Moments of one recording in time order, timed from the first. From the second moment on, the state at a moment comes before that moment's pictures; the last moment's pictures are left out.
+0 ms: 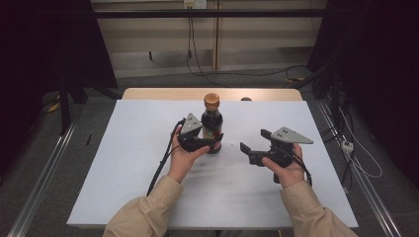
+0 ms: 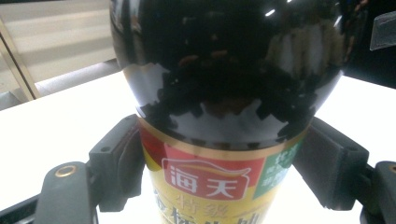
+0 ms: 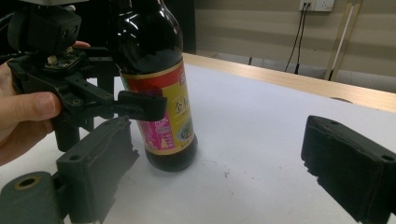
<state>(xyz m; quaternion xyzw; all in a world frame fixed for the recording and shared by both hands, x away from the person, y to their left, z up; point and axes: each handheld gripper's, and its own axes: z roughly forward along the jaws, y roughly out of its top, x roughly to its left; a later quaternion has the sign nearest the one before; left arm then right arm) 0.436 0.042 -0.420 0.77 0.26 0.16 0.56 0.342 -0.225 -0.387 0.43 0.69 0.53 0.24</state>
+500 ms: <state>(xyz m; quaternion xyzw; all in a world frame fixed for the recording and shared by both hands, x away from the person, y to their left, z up) 0.439 0.044 -0.423 0.76 0.26 0.16 0.57 0.359 -0.216 -0.368 0.42 0.69 0.53 0.24</state>
